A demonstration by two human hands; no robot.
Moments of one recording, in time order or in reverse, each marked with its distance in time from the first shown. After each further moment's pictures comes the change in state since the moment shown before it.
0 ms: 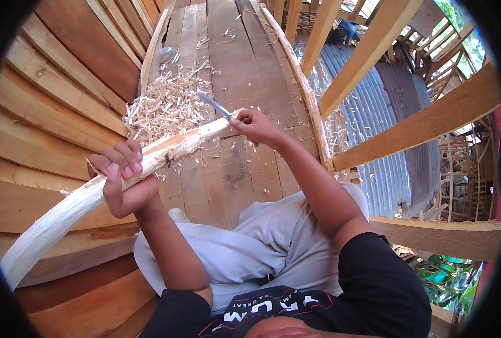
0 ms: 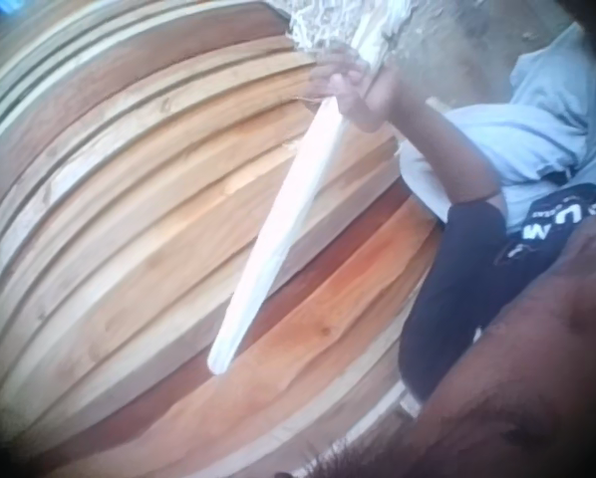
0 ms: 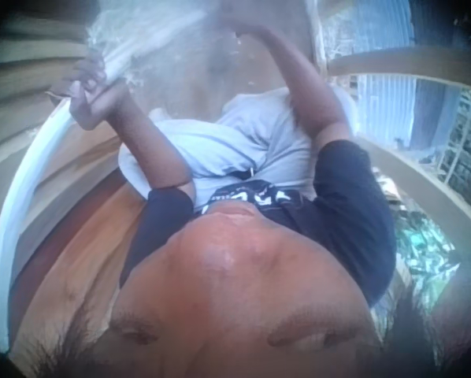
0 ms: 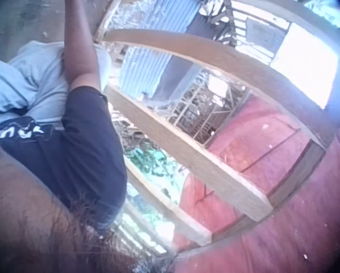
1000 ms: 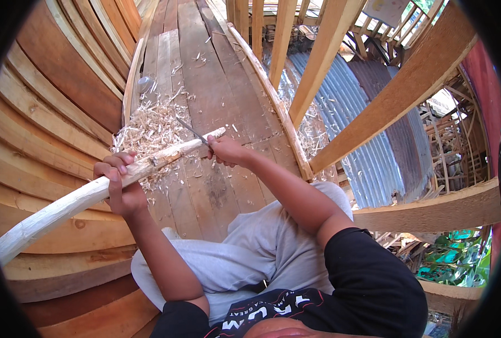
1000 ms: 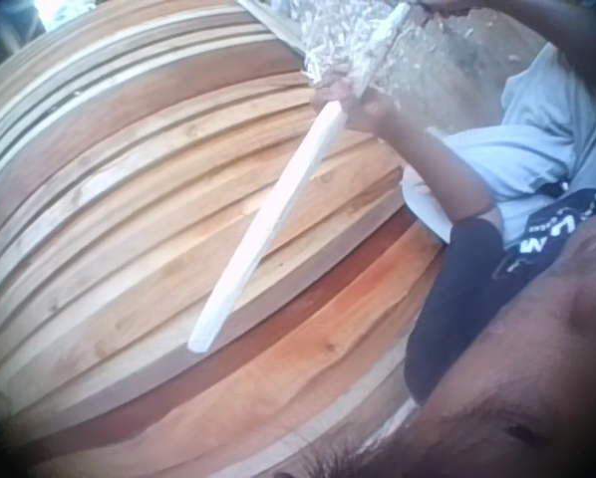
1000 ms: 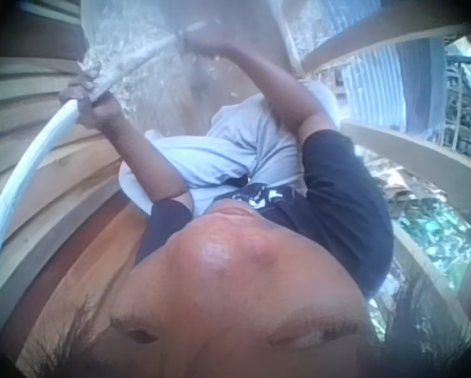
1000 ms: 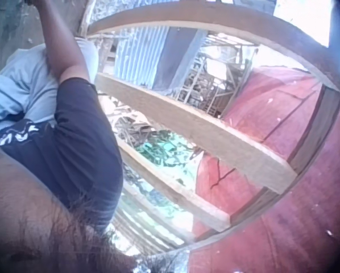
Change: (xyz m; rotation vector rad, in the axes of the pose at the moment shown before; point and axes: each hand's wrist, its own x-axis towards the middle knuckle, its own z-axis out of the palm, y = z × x) left_hand 0.005 -0.020 -0.010 0.083 -0.192 -0.053; right_hand -0.005 -0.004 0.011 0.188 -0.060 0.200
